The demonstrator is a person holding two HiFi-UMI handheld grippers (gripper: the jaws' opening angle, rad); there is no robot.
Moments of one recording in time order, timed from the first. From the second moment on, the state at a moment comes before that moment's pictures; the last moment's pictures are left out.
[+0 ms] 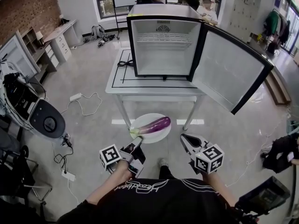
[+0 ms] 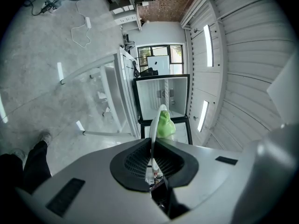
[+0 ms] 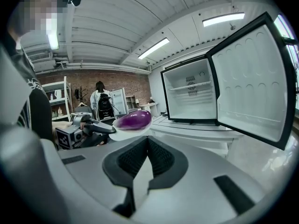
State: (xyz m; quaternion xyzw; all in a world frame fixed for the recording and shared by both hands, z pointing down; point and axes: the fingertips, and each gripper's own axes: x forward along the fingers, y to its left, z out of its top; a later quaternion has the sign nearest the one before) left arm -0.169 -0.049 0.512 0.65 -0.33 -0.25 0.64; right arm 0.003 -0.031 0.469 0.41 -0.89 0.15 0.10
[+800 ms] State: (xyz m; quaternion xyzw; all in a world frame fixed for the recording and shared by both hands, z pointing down) left arm -0.110 -0.247 0.517 0.64 -0.36 -0.24 0.63; right arm 0.060 -0.242 0.482 0.39 -0.90 0.16 0.09
